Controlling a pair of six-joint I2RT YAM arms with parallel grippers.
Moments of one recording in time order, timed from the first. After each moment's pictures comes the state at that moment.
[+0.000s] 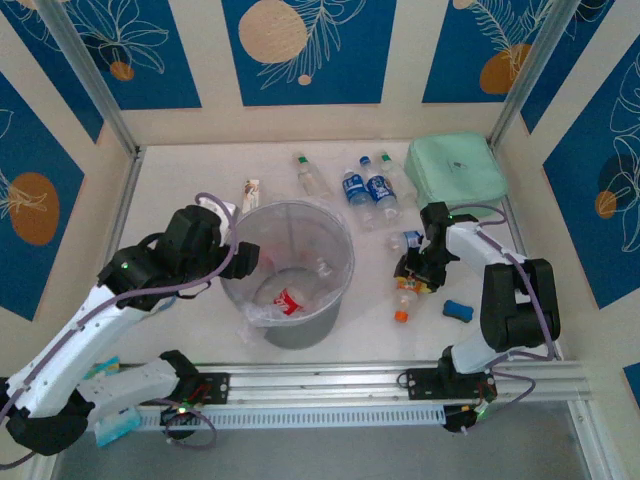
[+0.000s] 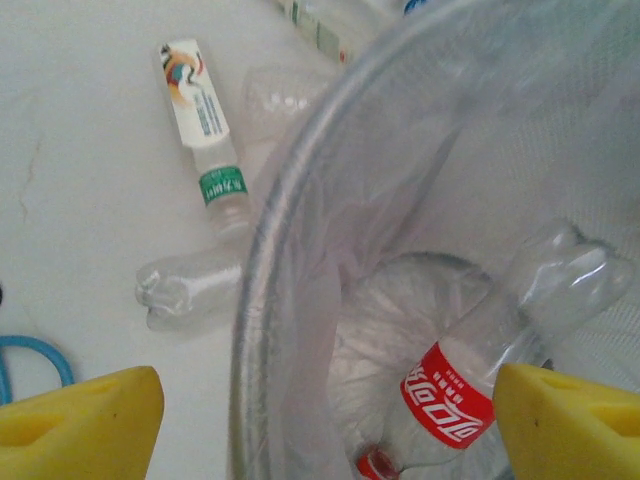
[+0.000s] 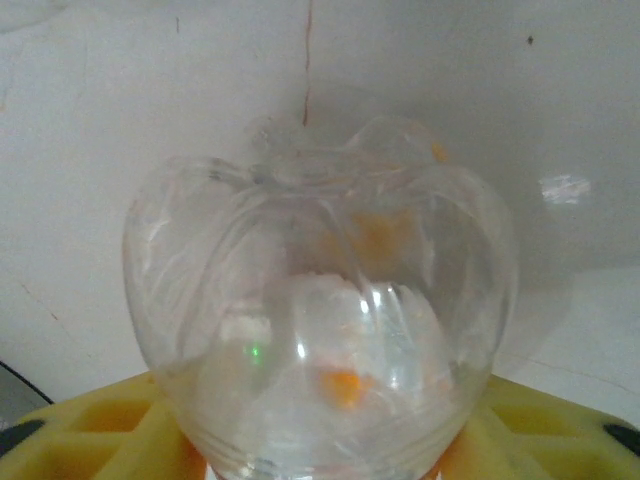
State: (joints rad) left arm -0.71 0.96 1.23 -1.06 -0.21 -0.32; right arm 0.11 1.52 0.91 -0.95 -0.25 0.47
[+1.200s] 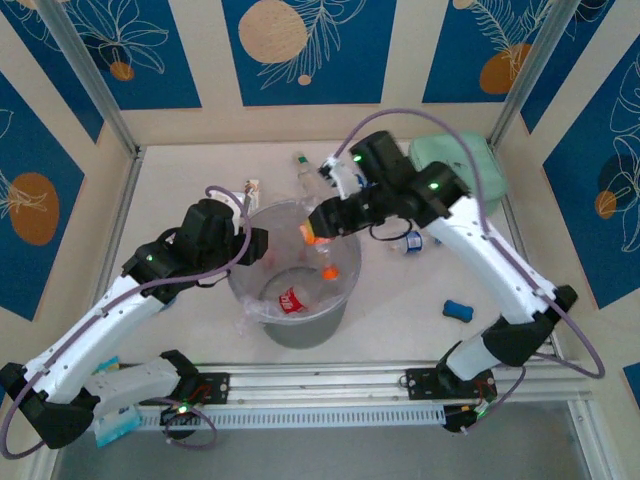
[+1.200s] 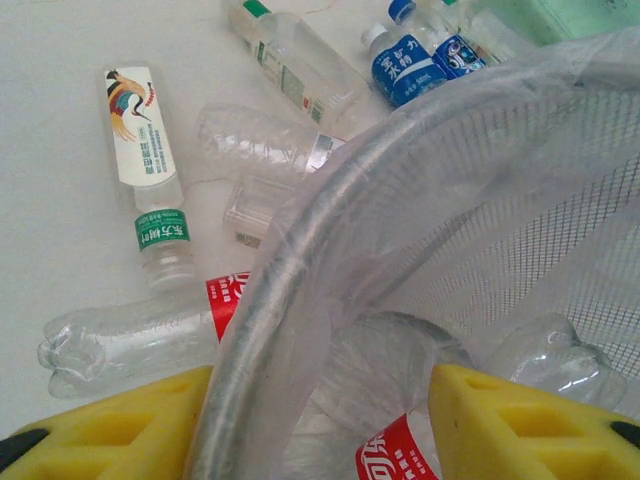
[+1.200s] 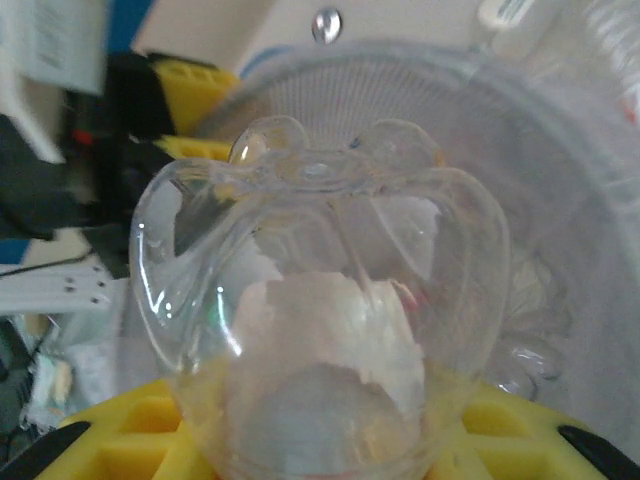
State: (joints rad) left arm -0.70 1.02 1.14 -0.81 -0.16 -0.41; right arm 0.75 1.51 1.83 -1.20 -0.42 0.33
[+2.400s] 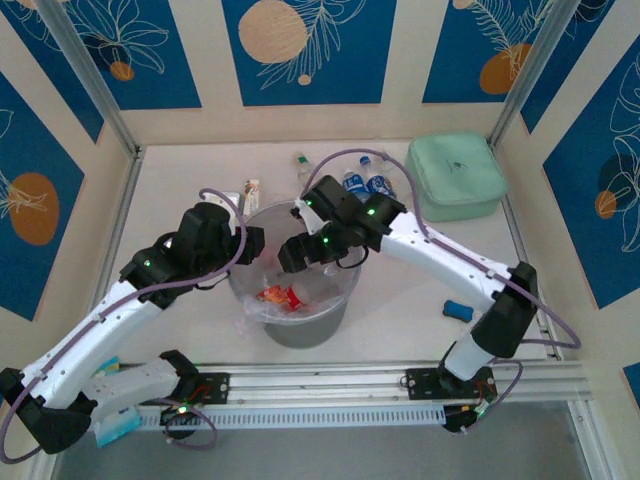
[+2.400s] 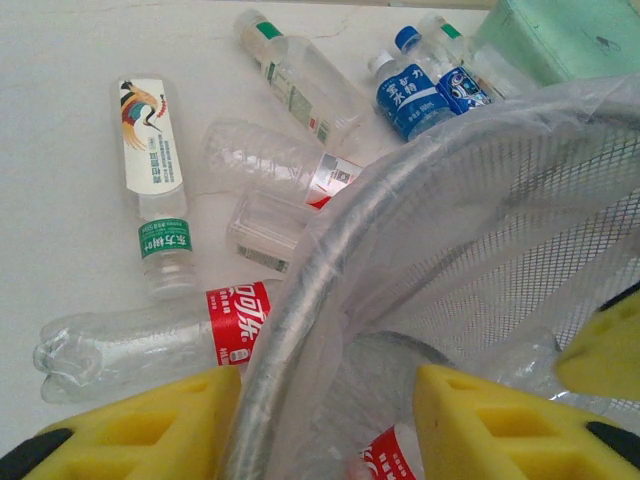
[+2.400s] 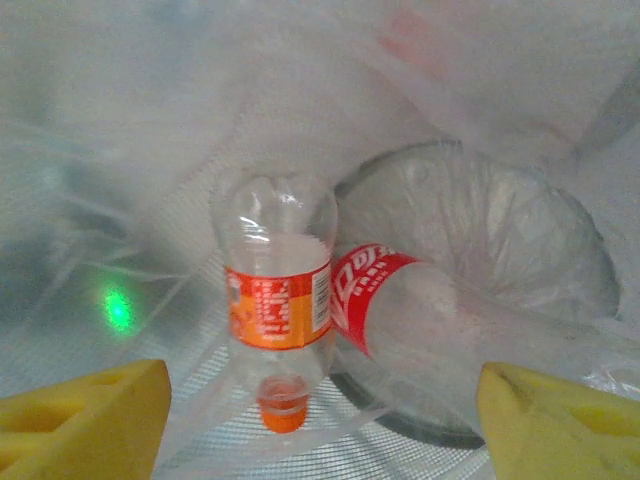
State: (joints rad) left arm -0.70 0.98 1.11 -0.76 -0.19 -0.45; right arm 0.89 1.56 1.58 -1.00 -0.28 0.46
